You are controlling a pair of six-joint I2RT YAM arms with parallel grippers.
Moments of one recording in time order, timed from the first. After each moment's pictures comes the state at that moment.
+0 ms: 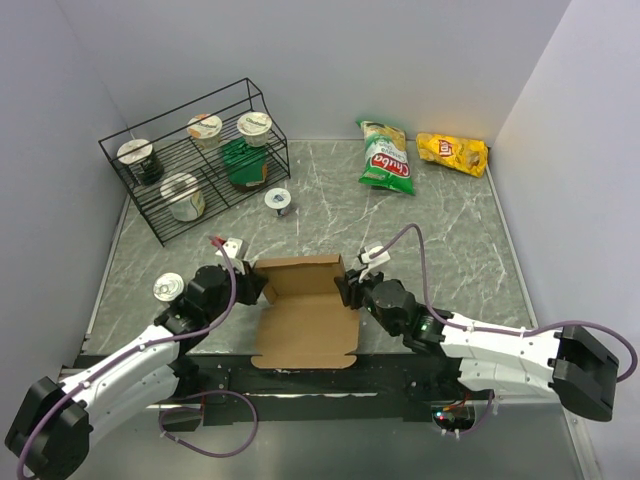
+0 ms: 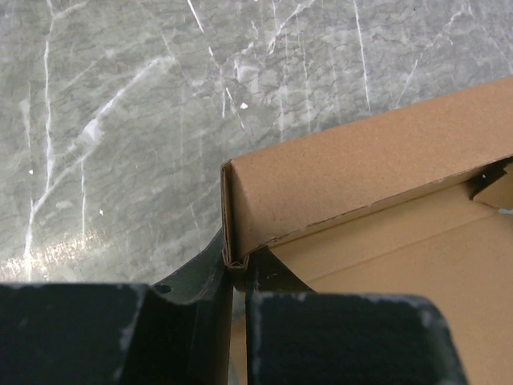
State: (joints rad) left arm -0.59 0.79 0.27 0.16 0.00 -0.41; right arm 1.06 0.97 0.38 0.31 0.48 0.31
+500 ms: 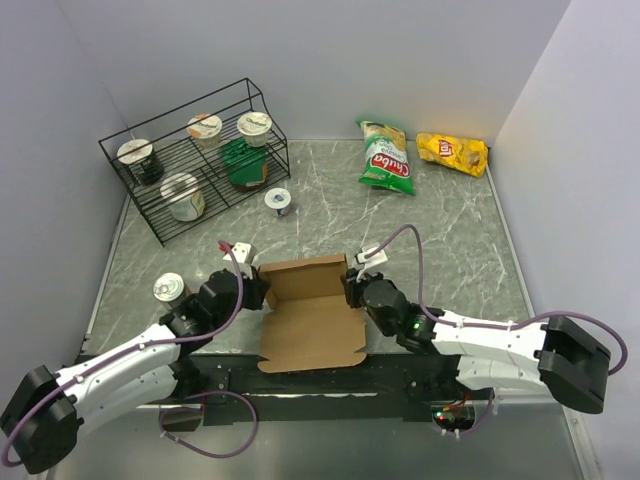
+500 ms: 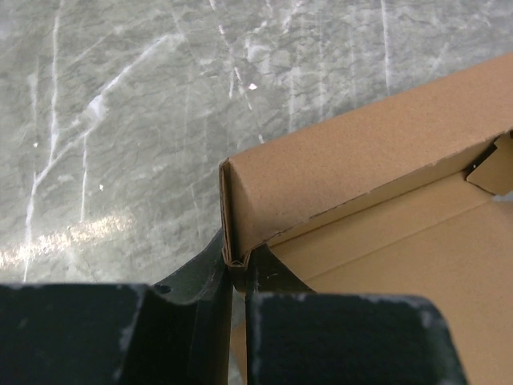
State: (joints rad) left arm -0.74 0.79 0.30 0.07 -0.19 -0.45; right arm 1.06 1.05 0.38 0.31 0.58 0.31
